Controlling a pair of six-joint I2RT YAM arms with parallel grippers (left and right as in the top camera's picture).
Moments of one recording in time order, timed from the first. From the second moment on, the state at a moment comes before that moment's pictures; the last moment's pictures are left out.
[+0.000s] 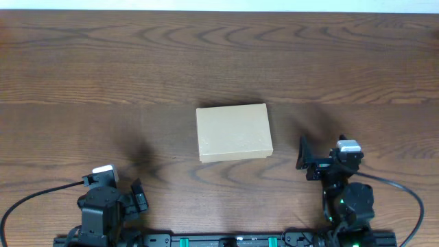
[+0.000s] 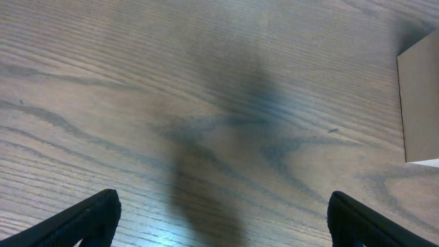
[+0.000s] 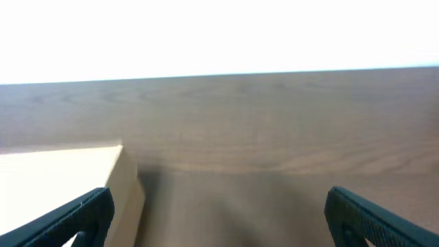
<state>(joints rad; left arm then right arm) -0.21 0.22 0.51 -1.14 -0.22 -0.35 0.19 0.16 0.13 -0.15 0.13 0.12</state>
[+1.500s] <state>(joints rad) -0.21 0.22 0.51 -1.14 -0.22 -0.35 0.14 0.07 0.01 -0.06 0.09 -0.07</state>
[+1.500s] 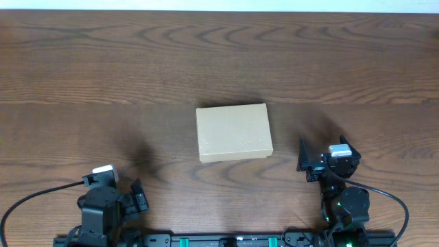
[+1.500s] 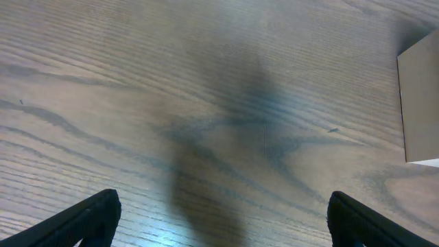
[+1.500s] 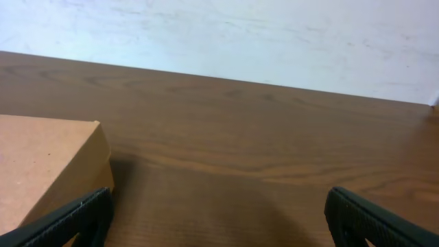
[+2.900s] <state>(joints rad) -0.08 0.19 0.10 -0.07 -0.22 -0.03 0.14 0.07 0.01 -0.06 0.08 -0.07</state>
